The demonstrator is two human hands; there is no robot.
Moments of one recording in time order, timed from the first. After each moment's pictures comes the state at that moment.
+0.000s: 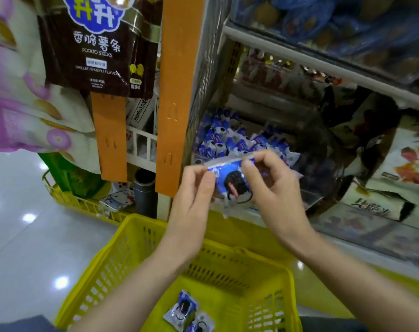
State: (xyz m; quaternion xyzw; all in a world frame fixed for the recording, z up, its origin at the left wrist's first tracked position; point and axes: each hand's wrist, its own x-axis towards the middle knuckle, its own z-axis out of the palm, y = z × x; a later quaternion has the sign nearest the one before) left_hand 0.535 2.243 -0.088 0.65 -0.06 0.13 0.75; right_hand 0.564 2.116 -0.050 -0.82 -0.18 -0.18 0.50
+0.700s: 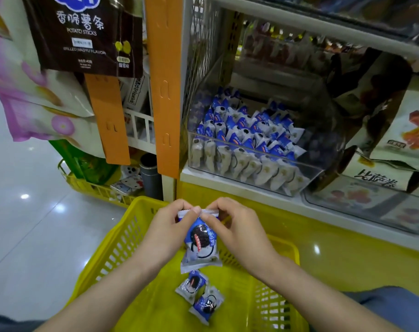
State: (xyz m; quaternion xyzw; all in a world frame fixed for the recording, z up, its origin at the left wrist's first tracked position) left_hand 0.502 2.261 -0.138 0.75 0.07 -0.03 0.65; right_hand 0.521 2.117 -0.131 -0.90 -0.21 -0.02 0.39
